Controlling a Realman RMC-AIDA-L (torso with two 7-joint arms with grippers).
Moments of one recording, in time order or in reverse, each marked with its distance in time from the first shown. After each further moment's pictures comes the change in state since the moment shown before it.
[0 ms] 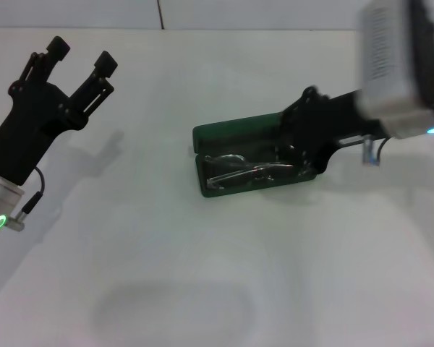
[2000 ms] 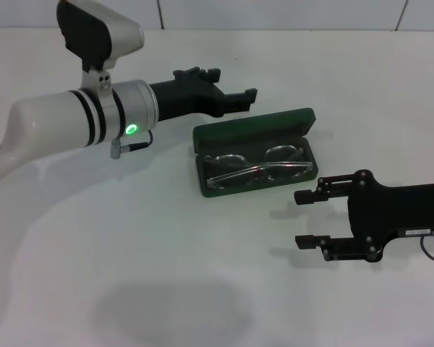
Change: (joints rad) left arm -0.416 -0.006 0.115 0.161 0.625 -0.753 -0.625; right arm 0.006 -0.019 0.474 0.872 0.361 -0.393 -0.908
